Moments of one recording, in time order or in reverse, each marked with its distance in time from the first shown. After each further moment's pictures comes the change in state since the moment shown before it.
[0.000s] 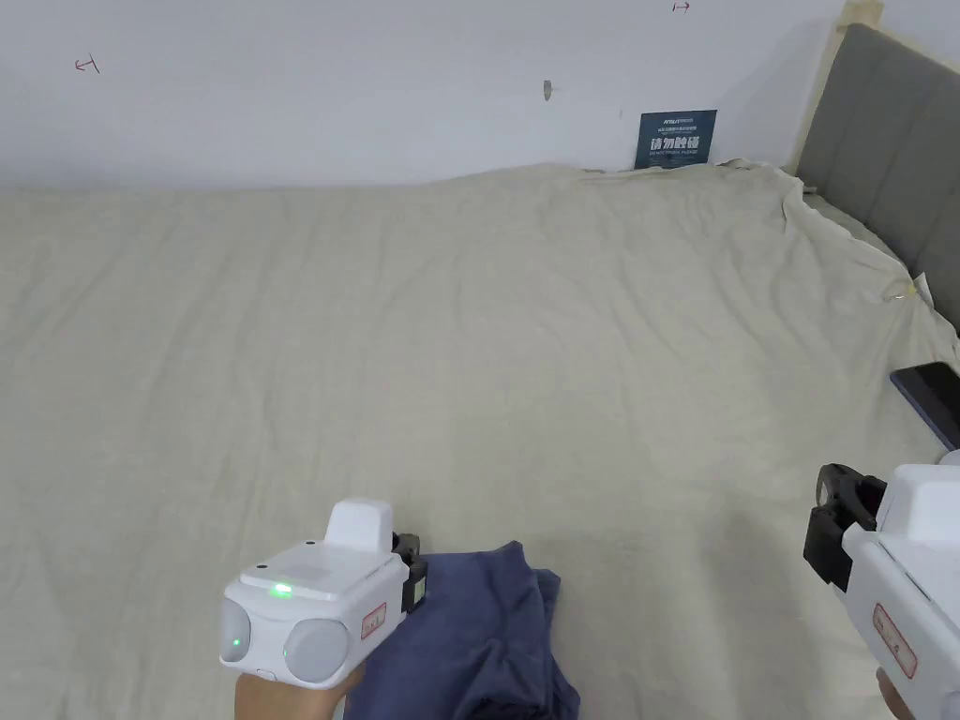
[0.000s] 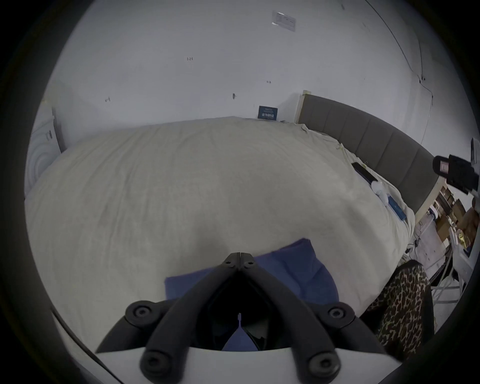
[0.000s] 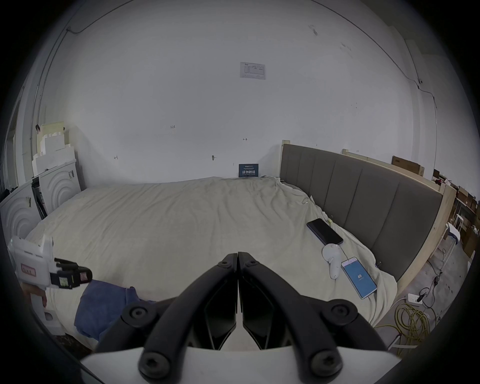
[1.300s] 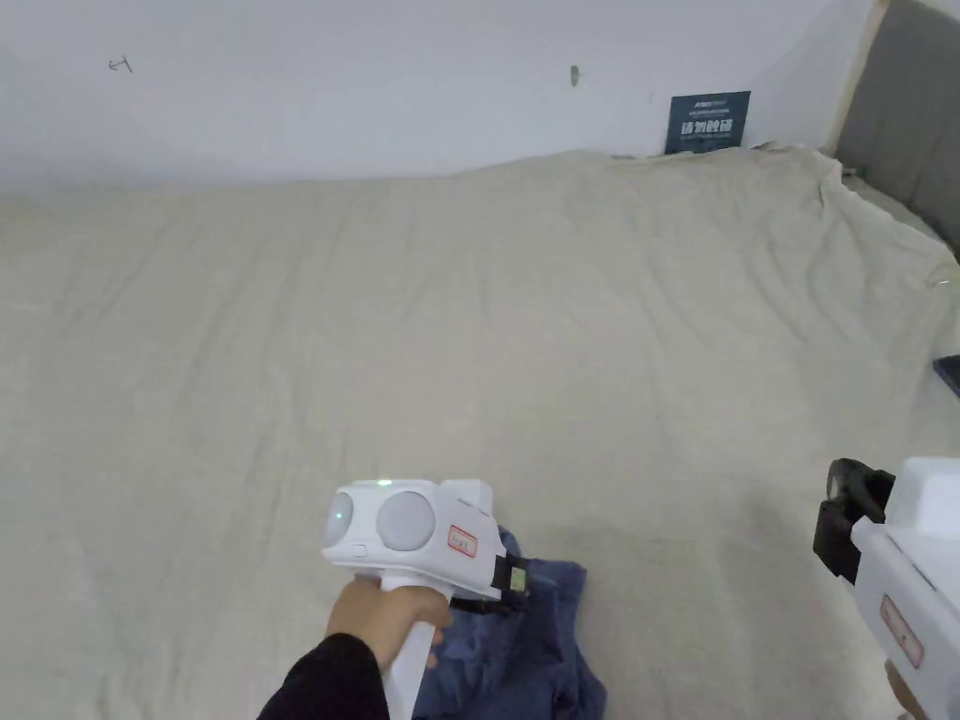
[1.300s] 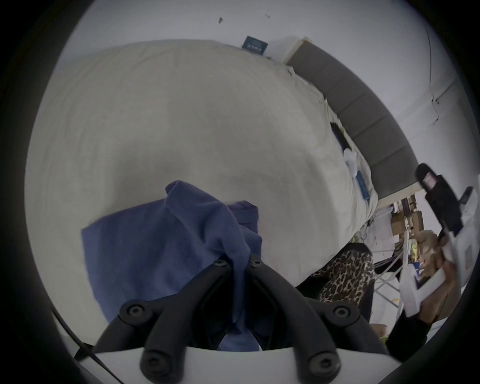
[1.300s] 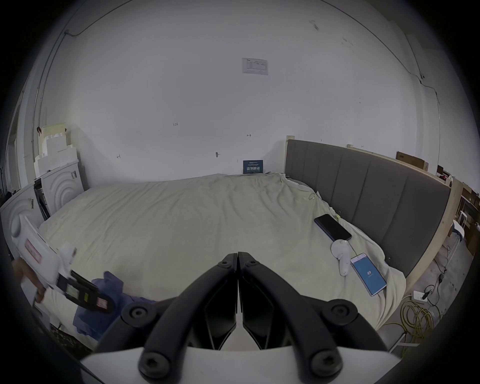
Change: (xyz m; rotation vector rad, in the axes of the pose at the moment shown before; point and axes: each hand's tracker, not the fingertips) left arm 0.040 0.051 -0.045 -0.482 -0.234 0.138; right arm -0.002 -0.007 -0.015 -0.015 0.024 -0.013
